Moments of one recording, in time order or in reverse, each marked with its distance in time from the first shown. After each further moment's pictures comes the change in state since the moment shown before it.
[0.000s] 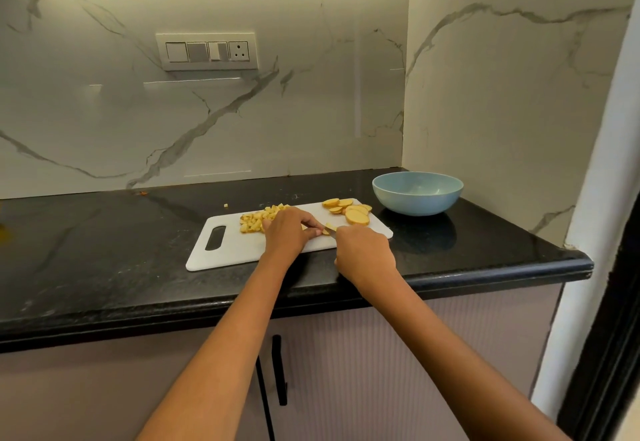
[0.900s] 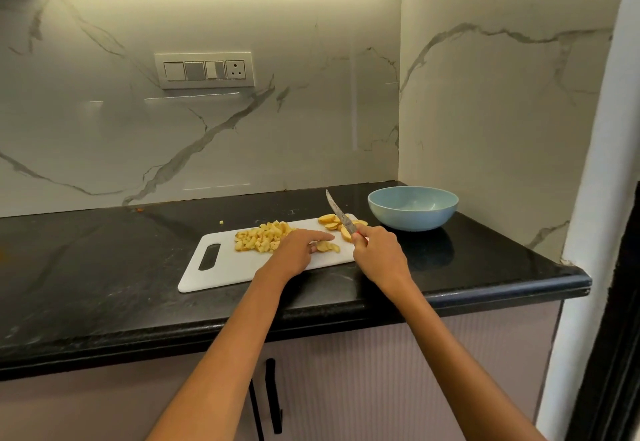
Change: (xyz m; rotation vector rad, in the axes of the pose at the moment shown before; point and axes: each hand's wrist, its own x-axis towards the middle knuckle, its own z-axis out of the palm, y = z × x) left_hand 0.010 -0.003 0.011 -0.069 -0.234 0.193; right_hand 0.024 0.040 0.012 0.558 0.245 0.177
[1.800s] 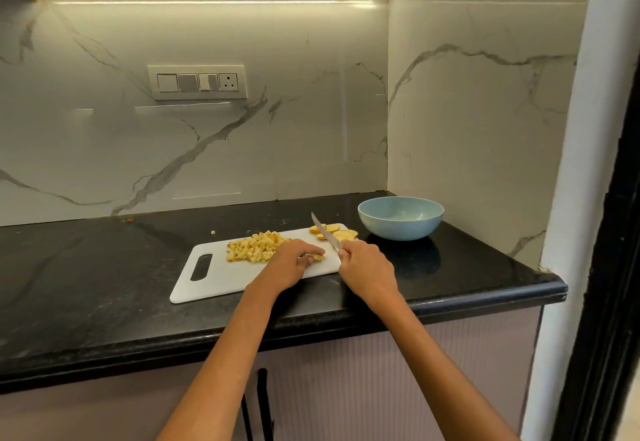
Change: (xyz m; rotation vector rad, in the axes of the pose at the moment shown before) left_hand -0.009 0.004 -0.002 -0.010 0.020 0.050; right_hand -0.007 -0.009 -0.001 -0.204 -0.092 -0.008
